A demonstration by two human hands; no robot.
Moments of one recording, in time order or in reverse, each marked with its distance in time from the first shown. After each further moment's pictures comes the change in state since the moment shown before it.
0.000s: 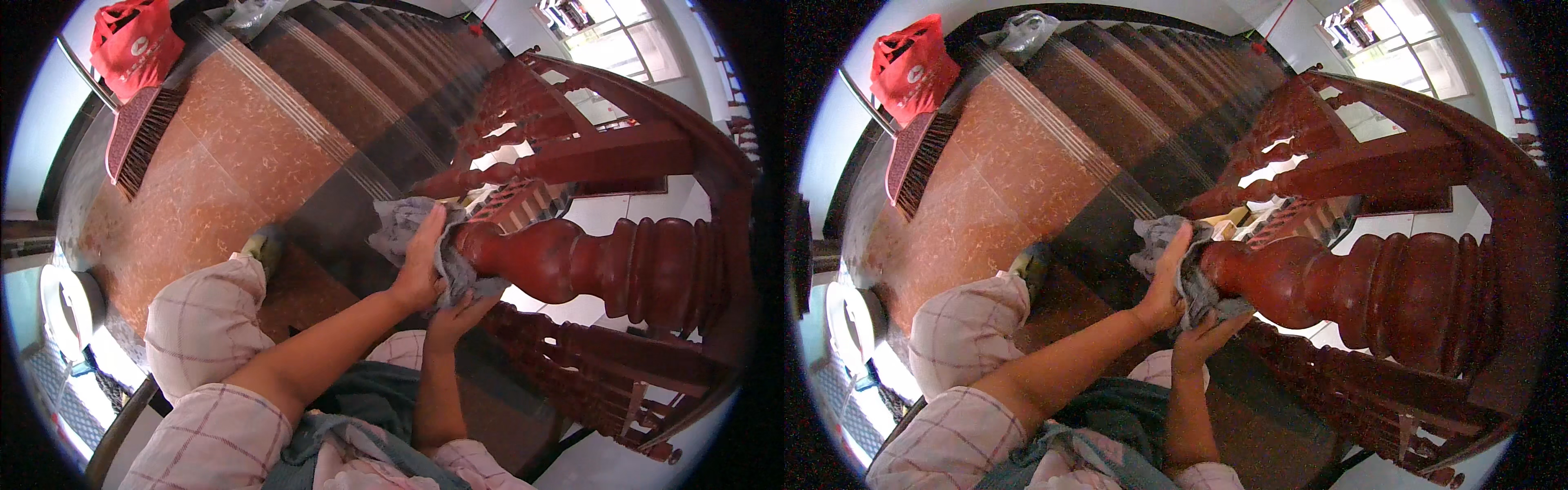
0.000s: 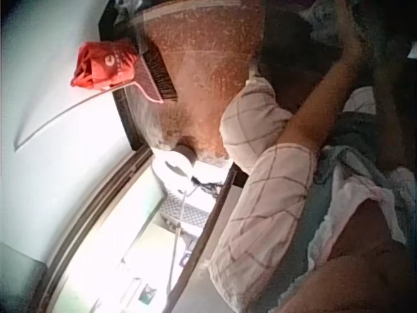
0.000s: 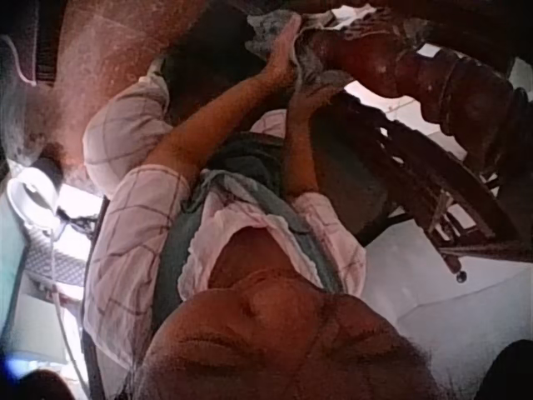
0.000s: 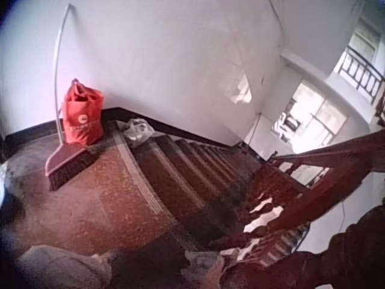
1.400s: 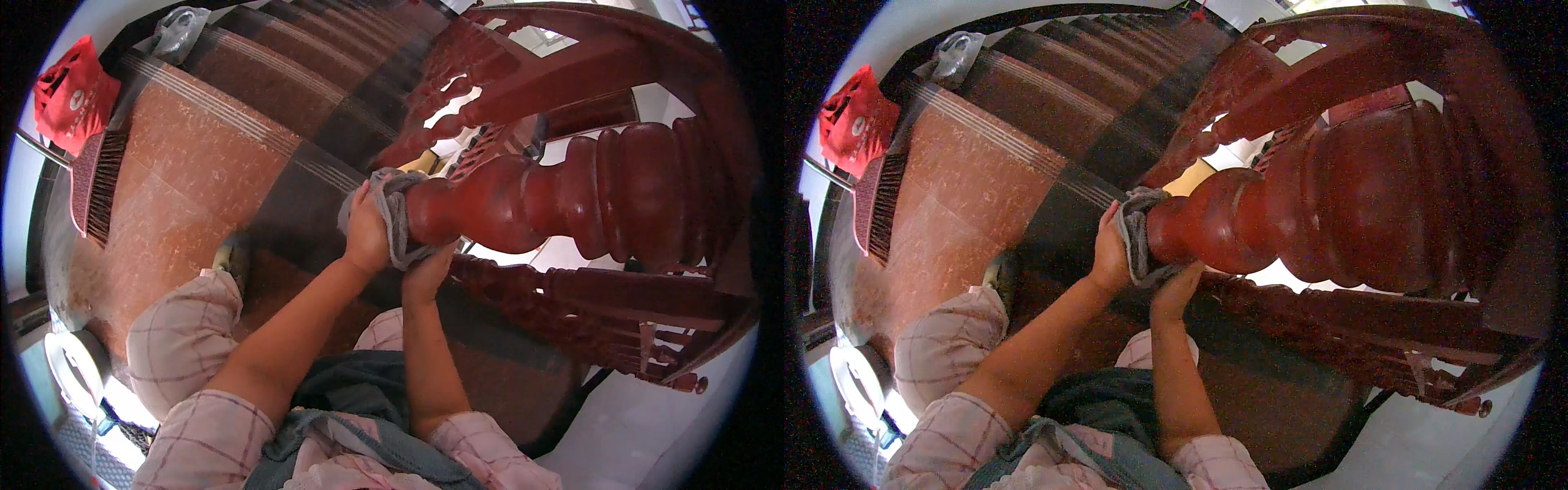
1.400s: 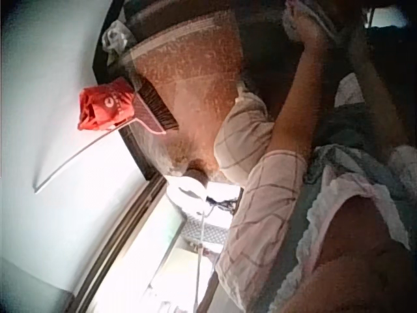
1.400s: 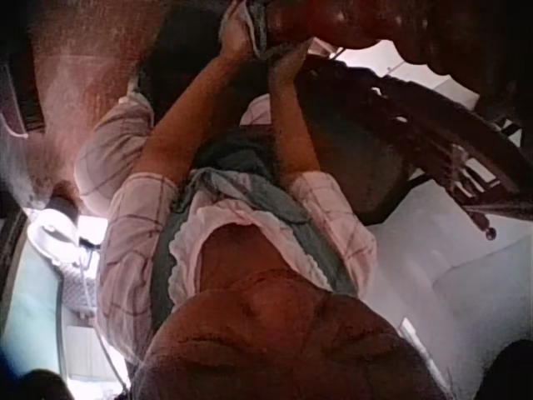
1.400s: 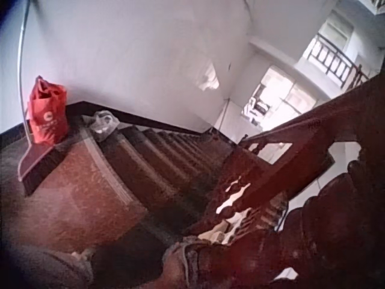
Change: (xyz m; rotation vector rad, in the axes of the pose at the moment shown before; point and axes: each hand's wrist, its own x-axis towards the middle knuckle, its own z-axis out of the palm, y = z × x) left_hand 0.019 -0.025 0.009 -0.602 -0.013 -0.399; right_hand 0.020 0.025 0.024 0.868 0.023 0.696
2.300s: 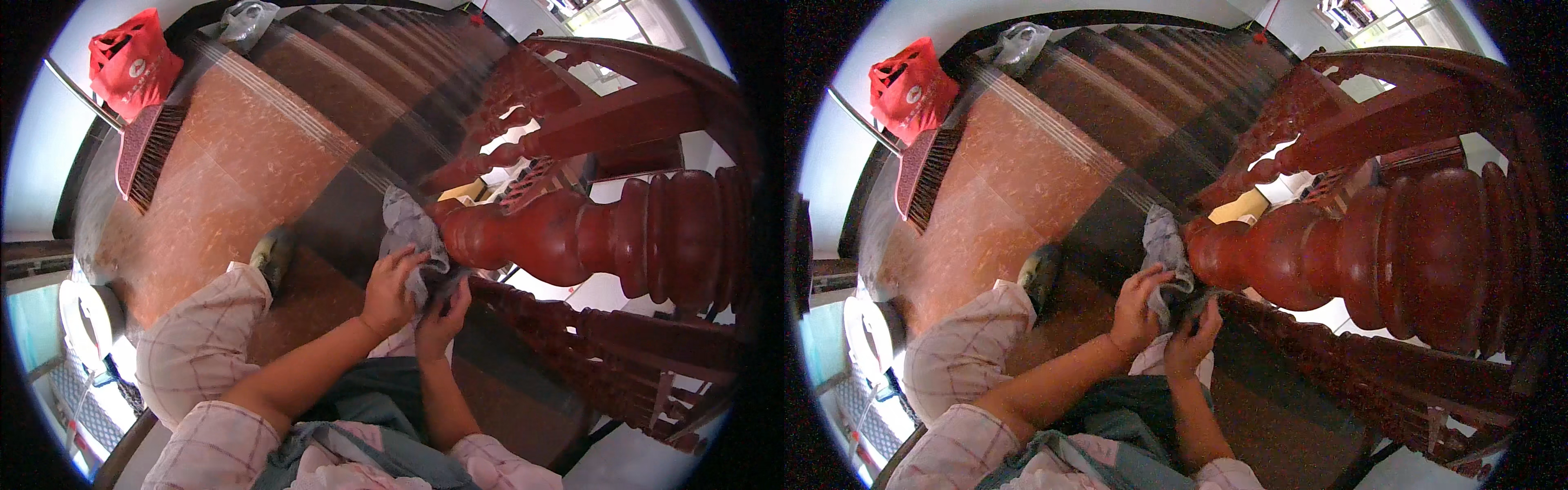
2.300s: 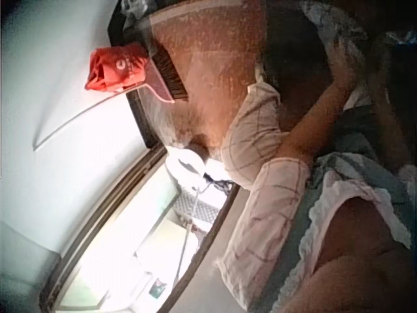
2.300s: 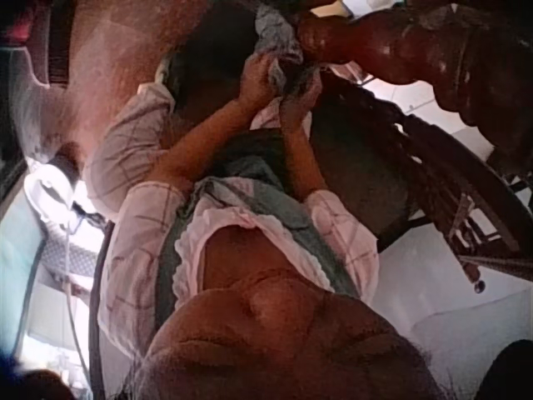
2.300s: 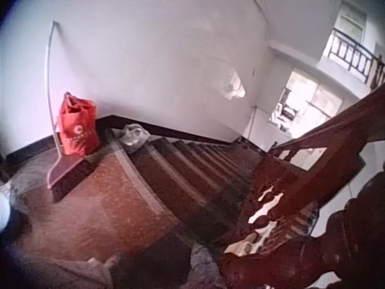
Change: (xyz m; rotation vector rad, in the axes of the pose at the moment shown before) left_hand -0.101 0.035 -0.019 0.947 0.189 0.231; right_hand -0.067 0.018 -0.038 -0.818 -0.227 -0.402
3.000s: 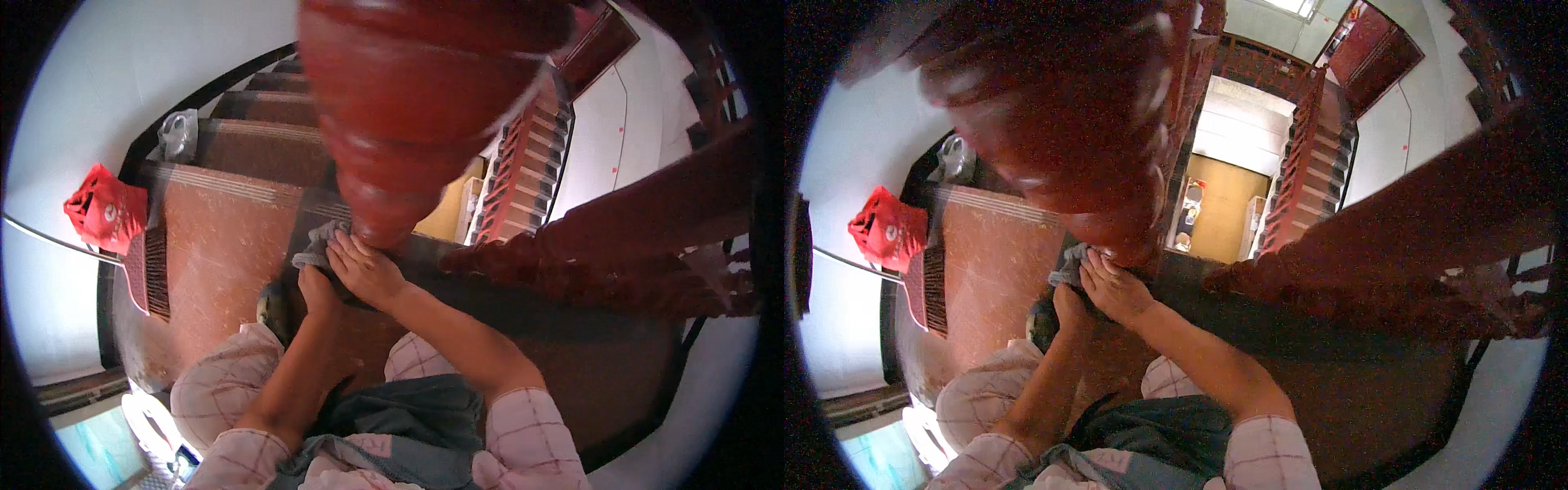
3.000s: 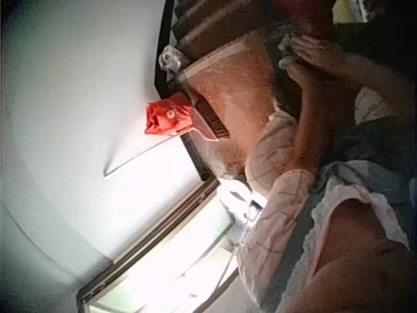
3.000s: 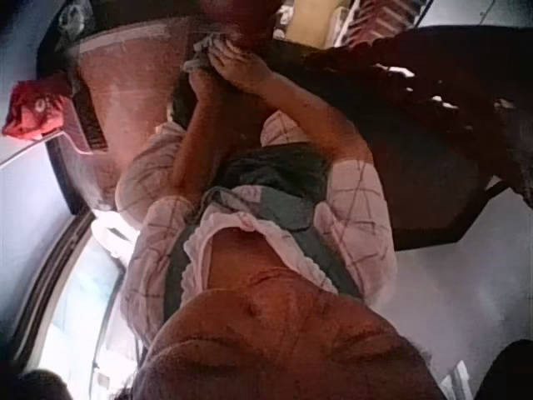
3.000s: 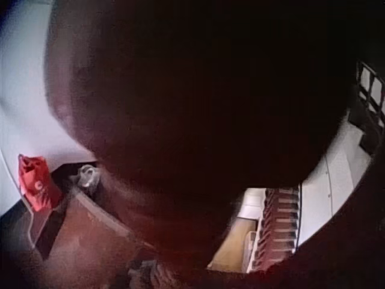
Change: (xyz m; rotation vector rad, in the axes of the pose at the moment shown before) left_hand 0.033 -0.073 0.002 -0.537 0.176 -0.457; right_hand 0.068 -0.002 0.035 -0.738 -0.281 -1.046
